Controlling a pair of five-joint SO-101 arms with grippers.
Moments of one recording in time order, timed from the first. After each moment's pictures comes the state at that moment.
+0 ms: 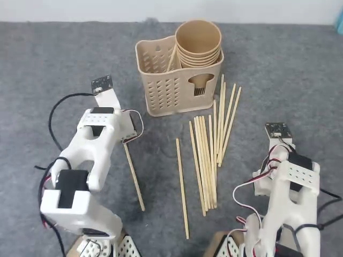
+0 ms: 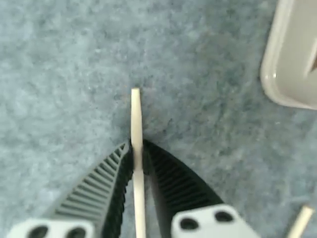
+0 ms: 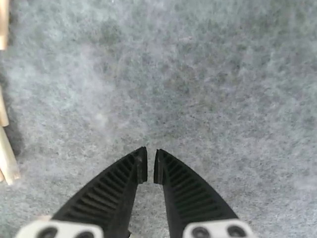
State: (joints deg) left arm -4.7 7.9 35.1 50.2 26.9; right arm 17.0 -33.5 63.0 68.4 21.9
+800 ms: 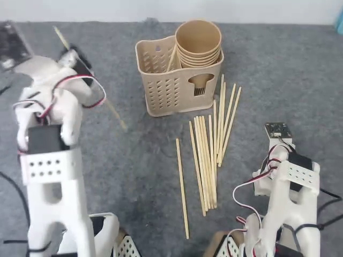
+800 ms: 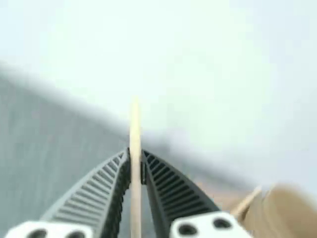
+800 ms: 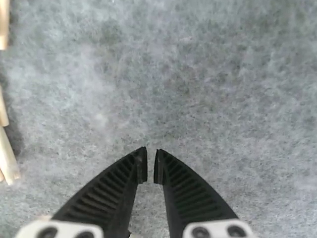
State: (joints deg) left arm -12.0 -37.1 22.3 43.6 26.1; right arm 17.0 -33.5 63.0 68.4 21.9
